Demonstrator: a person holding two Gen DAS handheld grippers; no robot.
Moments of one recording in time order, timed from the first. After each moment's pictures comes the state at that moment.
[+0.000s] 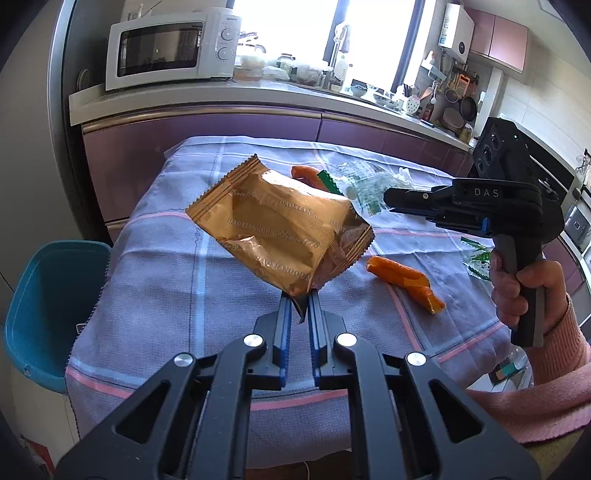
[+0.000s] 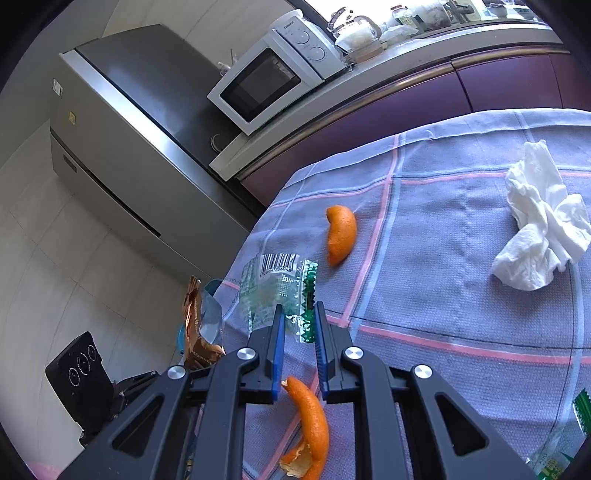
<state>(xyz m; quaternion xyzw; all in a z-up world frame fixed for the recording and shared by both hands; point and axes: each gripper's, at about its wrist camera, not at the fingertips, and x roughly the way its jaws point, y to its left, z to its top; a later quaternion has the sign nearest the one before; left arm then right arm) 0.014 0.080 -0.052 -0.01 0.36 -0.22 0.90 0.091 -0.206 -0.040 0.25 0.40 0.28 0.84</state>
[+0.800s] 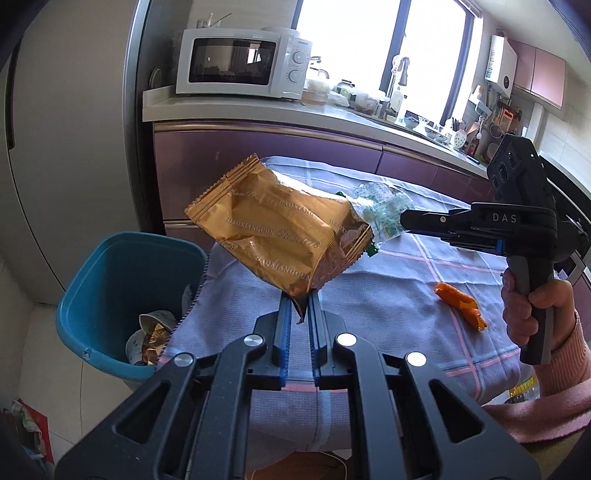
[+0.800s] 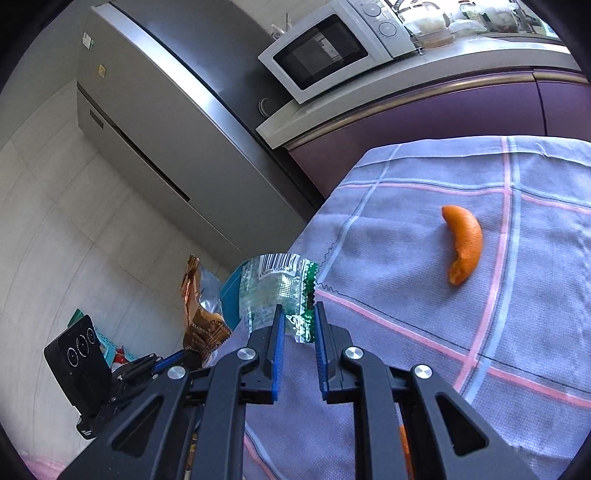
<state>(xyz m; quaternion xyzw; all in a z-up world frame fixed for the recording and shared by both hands) 0.001 0.167 -0.030 -0.05 0.33 -0.13 0.93 0.114 -0.117 -0.027 0.20 0.41 0.35 0.82</state>
